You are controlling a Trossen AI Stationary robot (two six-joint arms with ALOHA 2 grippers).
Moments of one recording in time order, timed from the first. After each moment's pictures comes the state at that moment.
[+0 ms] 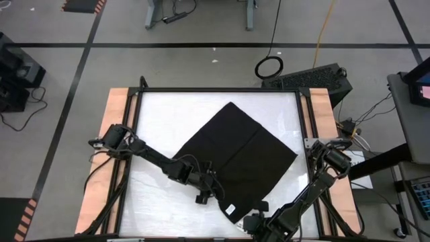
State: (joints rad) left arm -0.36 1.96 1.06 0.01 -0.14 -0.13; right arm 0.87 2.03 1.43 -0.59 0.27 0.99
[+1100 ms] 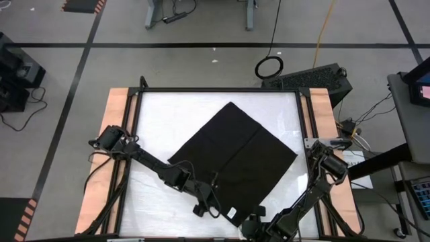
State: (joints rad) left arm -0.45 1.92 1.14 0.10 -0.09 0.09; right arm 0.90 2.11 1.43 -0.47 0.37 1.02
